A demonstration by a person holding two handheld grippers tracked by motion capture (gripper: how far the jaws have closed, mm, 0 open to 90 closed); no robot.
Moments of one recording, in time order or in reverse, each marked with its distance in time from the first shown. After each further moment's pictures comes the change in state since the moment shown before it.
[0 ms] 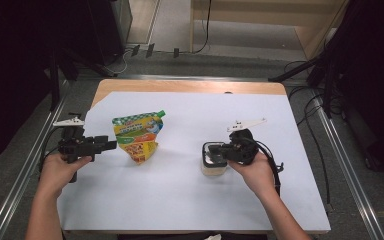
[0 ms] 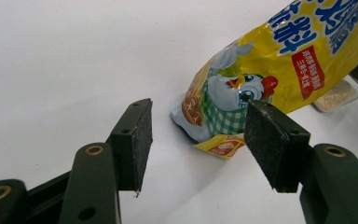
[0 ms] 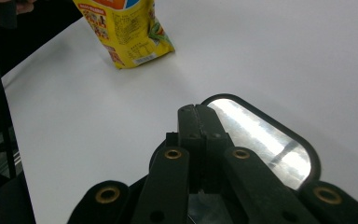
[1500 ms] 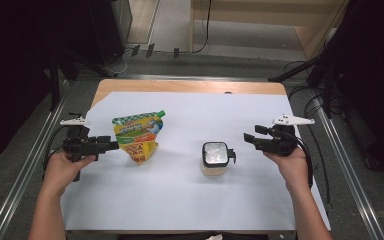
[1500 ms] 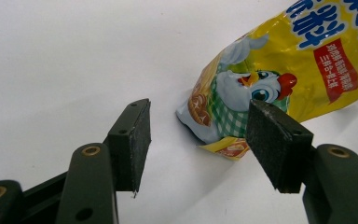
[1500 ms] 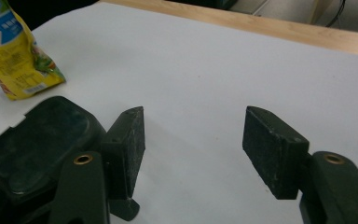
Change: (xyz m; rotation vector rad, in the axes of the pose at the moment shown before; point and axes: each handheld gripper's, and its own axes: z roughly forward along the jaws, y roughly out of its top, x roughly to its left) left arm 0.000 0.002 0.012 0.035 0.025 0.001; right arm -0.079 -0.033 -0.064 -0.207 -0.257 0.030
